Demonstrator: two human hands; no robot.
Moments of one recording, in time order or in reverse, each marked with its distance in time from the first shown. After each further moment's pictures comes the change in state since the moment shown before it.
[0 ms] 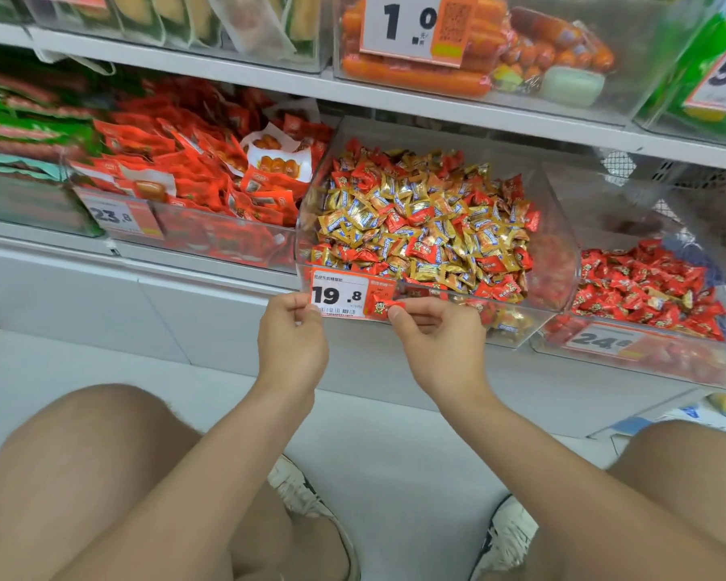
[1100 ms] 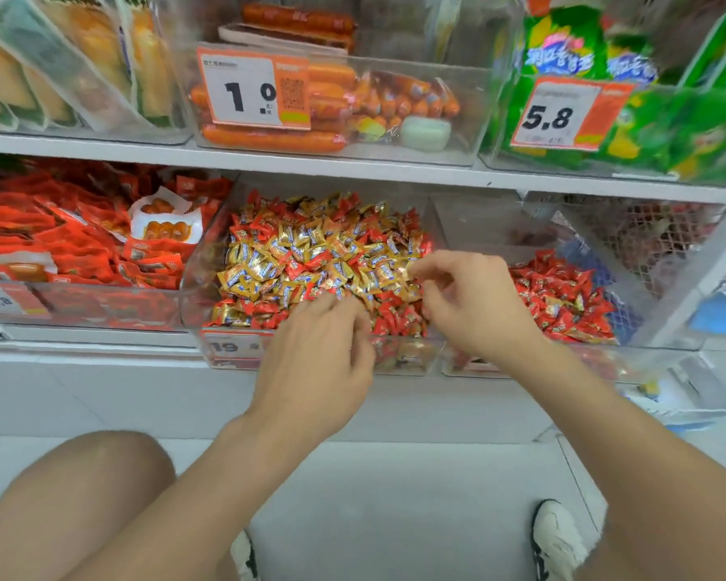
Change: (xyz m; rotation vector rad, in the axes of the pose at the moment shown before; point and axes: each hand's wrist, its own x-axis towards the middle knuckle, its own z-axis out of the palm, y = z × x) left_hand -0.068 0.076 0.080 0.822 -0.376 0.921; right_hand 0.077 -0.026 -0.166 -0.529 -0.066 -0.380
